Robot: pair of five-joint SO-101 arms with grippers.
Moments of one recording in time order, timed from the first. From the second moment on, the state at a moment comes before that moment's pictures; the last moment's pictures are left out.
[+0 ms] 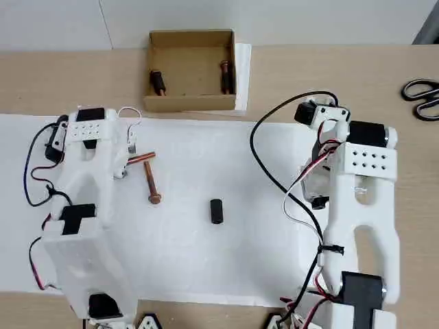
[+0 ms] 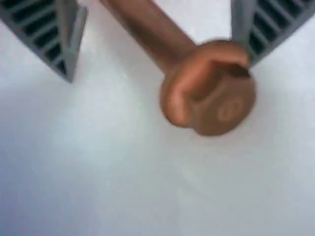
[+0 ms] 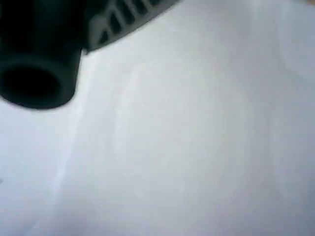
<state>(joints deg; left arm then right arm) -10.4 27.1 -3.6 75.0 77.4 4.9 -10.4 10.9 95.5 13.1</state>
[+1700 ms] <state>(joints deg) 0.5 25.2 -43.8 99.4 38.2 1.2 -10.4 10.9 96.7 13.1</state>
